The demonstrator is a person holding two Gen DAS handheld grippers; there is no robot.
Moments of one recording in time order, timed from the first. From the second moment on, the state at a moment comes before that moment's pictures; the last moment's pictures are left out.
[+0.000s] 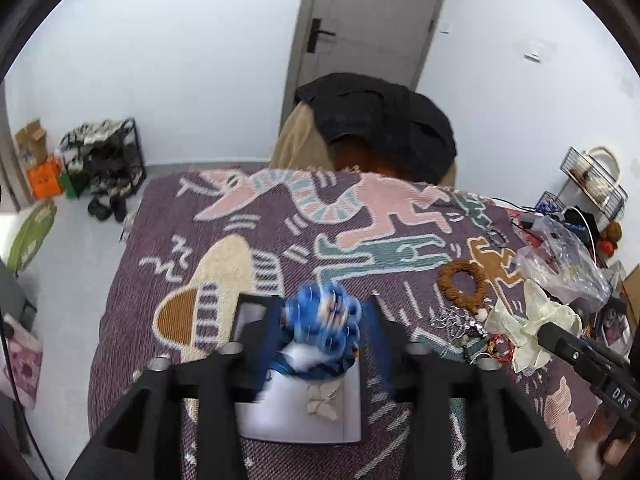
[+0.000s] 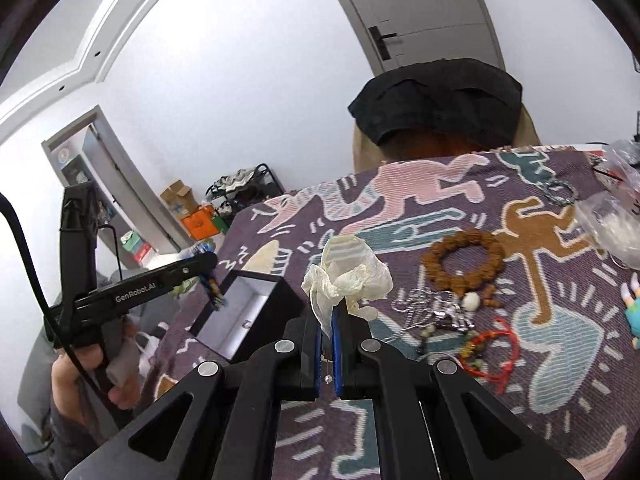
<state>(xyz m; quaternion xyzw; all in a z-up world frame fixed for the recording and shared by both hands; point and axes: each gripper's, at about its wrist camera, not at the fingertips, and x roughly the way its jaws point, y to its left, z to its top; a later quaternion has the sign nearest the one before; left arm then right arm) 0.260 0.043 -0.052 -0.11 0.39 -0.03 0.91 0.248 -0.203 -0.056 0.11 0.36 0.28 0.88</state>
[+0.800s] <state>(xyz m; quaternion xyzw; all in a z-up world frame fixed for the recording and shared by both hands) 0.195 0.145 -0.052 -0.18 0.36 0.05 0.91 0.261 -0.080 -0.061 0.07 0.39 0.38 0.83</state>
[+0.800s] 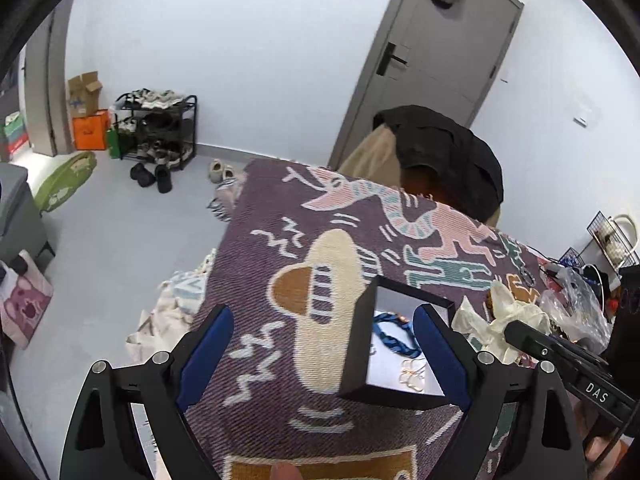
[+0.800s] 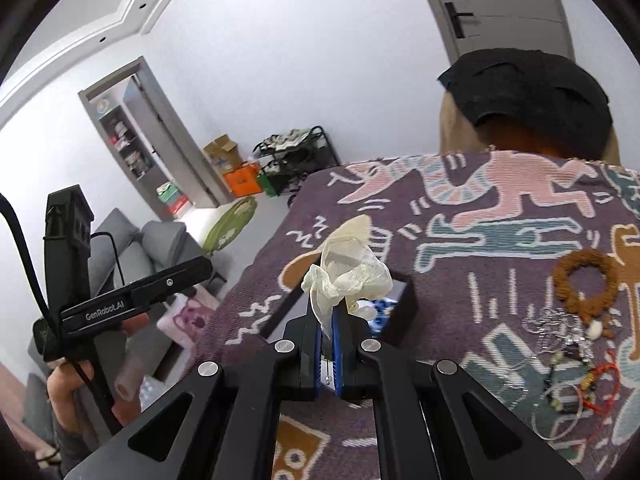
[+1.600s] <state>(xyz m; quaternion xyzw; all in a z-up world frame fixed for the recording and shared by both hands) 0.191 0.086 -0.036 -0.13 0.34 0.00 0.93 0.245 -0.193 -0.059 0.14 0.39 0.28 0.86</state>
